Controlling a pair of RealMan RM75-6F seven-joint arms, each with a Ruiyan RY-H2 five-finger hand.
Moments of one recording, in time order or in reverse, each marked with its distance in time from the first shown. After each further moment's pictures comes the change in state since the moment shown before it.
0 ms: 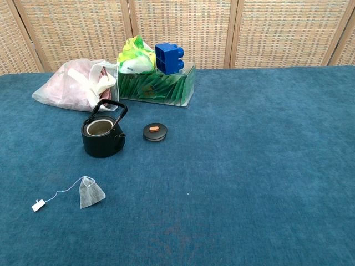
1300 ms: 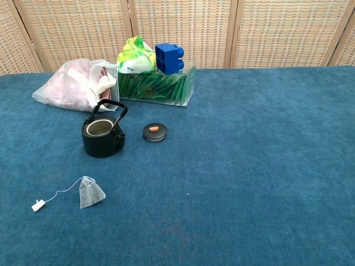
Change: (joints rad) left arm -0.097 0.003 -0.028 0.016 -0.046 -0.160 0.113; right arm -0.011 -0.013 0.003 0.029 0.027 0.009 0.021
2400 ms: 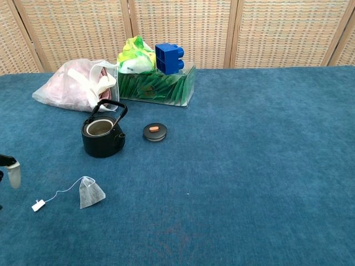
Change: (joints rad) left arm -0.134 -0.182 0.013 0.093 -0.180 -0.252 0.157; right arm -0.019 0.003 -0.001 0.006 0.021 0.004 0.004
